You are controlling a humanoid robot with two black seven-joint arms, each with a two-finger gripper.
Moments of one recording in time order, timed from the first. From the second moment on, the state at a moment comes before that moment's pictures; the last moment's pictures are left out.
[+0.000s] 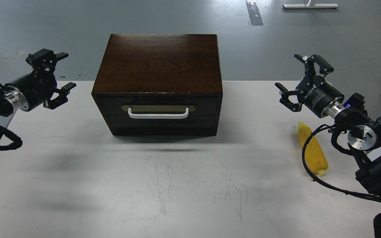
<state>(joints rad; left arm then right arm) -0.83 0.79 -0.33 -0.89 0.05 -0.37 -0.23 0.54 -0.32 1.21 0.86 -0.43 0.49 -0.07</state>
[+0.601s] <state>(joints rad) -0.78 0.77 -0.40 -0.88 -0.02 -0.34 -0.24 0.56 -0.32 1.21 0.85 -0.43 0.49 -0.07</state>
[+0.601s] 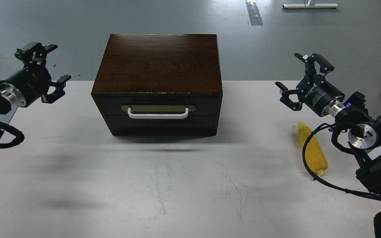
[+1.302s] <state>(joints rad) -0.74 0.81 -0.44 -0.88 -0.02 -0.43 -0.24 0.63 -0.31 1.13 0.83 -0.43 0.49 -0.07</state>
